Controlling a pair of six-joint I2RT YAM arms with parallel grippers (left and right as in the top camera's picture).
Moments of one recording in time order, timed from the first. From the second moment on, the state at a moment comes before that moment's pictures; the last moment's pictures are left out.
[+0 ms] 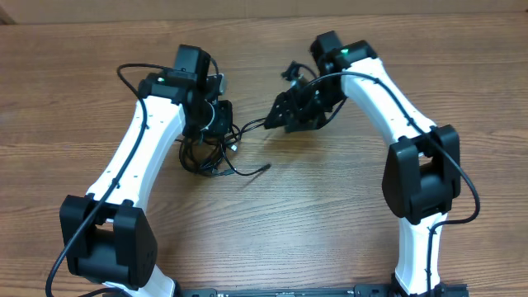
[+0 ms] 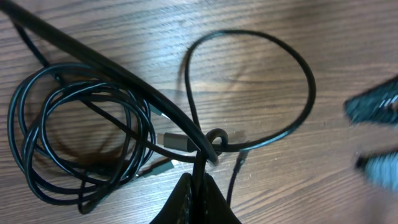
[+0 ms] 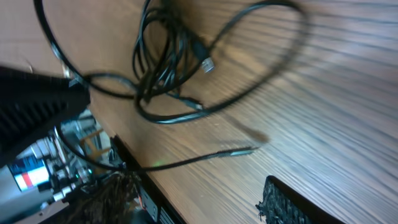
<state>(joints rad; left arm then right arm) -0.21 1.77 1.48 -1.02 0.27 -0.24 0.35 2.19 1.87 -1.21 -0.80 0.05</state>
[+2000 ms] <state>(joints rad) -0.07 1.77 1.28 -0.91 0.22 -0.19 0.40 2.19 1.87 -0.96 -0.67 0.31</state>
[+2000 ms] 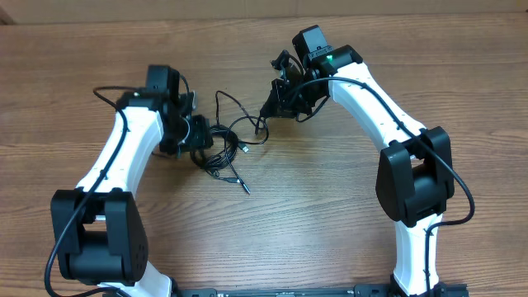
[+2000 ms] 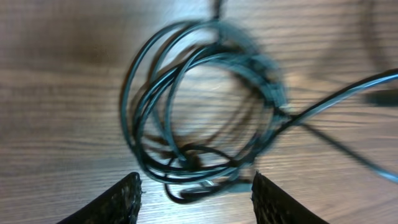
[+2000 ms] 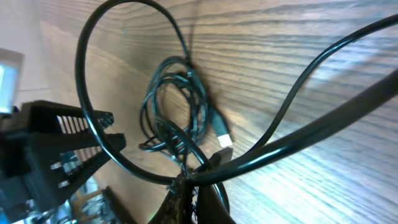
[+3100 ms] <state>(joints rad) -0.07 1.97 1.23 -0.84 -0.09 -0.26 0.15 2.19 1.87 -1.12 -0.10 0.34</state>
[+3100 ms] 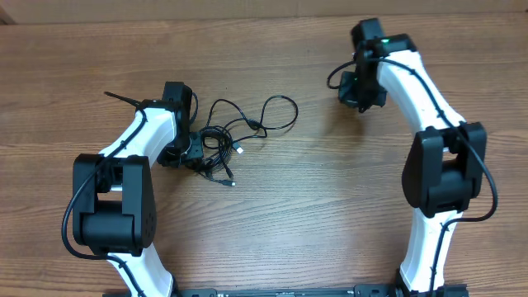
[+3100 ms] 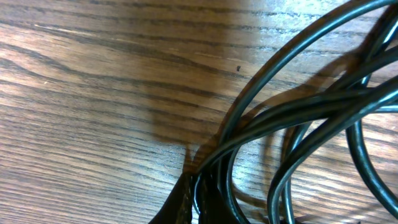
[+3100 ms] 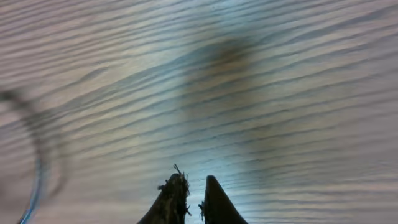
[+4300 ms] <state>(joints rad) -0.07 1.97 1.23 -0.72 -0.09 -0.26 0.59 2.22 1.87 -0.82 -0.20 0.27</state>
